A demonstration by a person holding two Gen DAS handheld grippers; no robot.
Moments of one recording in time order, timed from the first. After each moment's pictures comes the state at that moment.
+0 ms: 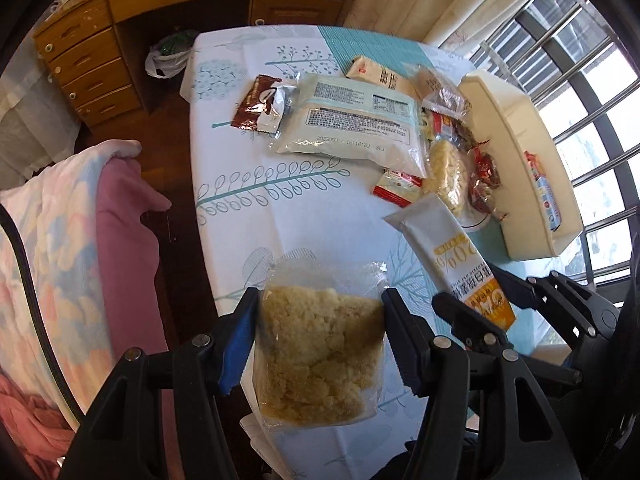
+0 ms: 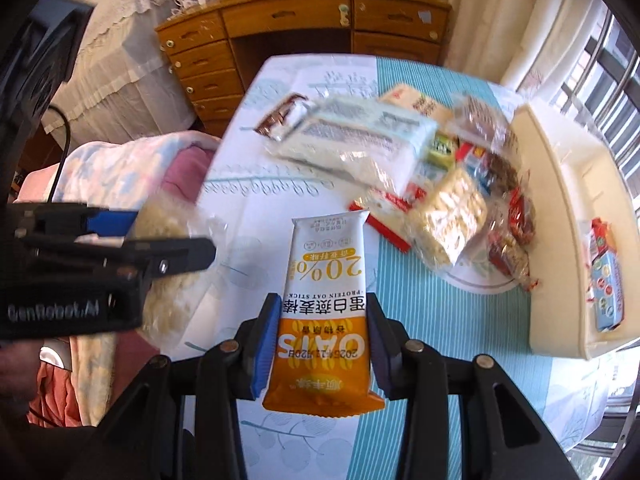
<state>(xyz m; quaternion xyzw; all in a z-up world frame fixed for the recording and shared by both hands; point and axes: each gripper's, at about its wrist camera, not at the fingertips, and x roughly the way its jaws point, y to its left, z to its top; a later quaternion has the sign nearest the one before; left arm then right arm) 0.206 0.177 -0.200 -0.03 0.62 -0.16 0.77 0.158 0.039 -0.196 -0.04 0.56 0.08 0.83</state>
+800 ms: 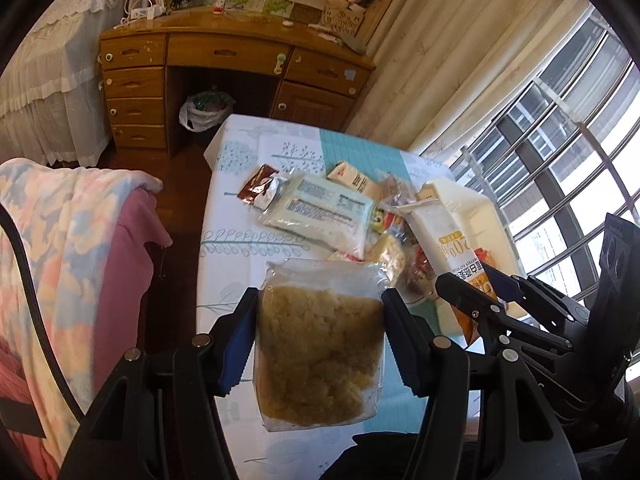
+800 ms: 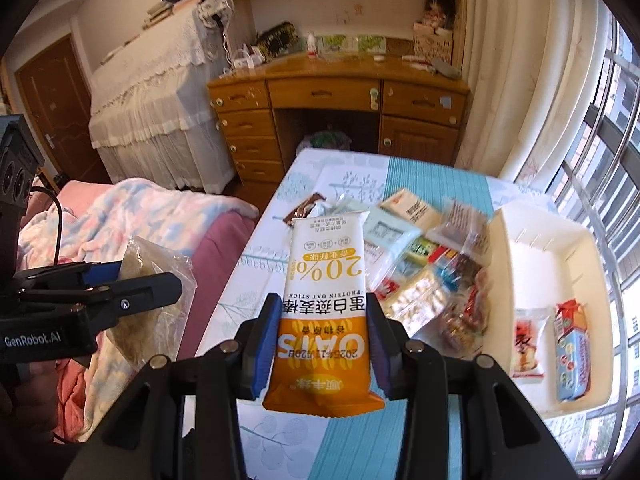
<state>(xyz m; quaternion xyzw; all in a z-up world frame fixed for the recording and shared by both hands) 0.141 0.168 -0.099 -0.14 0.49 -0.12 0.85 0.141 -0.010 -0.097 -0.04 0.44 0.16 0.88</state>
